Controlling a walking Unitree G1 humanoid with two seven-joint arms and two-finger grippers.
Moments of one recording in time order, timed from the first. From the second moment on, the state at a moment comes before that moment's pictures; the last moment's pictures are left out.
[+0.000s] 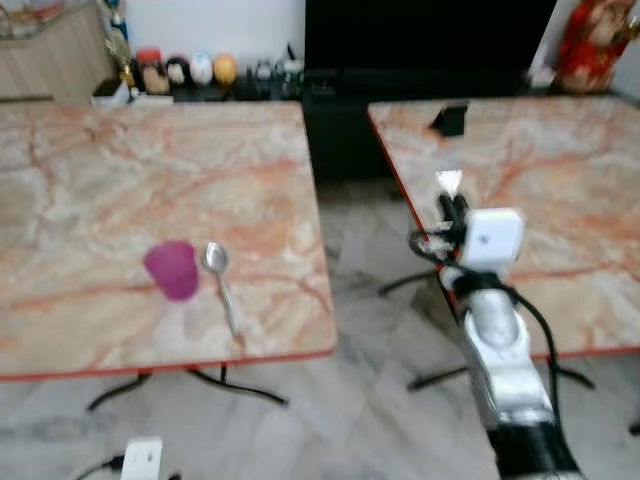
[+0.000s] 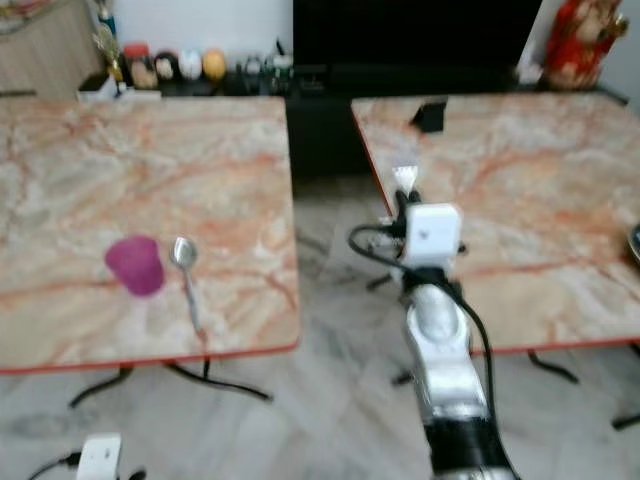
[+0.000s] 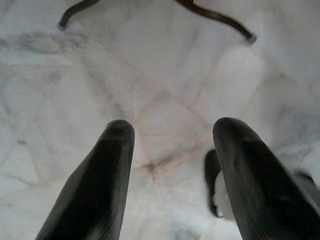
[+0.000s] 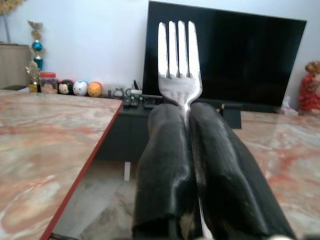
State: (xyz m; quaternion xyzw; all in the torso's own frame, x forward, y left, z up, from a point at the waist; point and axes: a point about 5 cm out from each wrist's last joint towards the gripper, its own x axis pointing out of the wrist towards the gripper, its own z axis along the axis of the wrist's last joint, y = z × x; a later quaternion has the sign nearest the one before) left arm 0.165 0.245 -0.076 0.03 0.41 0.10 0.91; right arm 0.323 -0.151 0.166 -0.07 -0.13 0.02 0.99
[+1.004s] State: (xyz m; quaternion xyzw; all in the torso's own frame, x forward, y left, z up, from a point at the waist) left arm 0.166 0.246 -0.075 0.04 0.41 0.10 0.91; right arm 0.326 -0.149 0.166 -0.05 -0.13 0.02 0.99
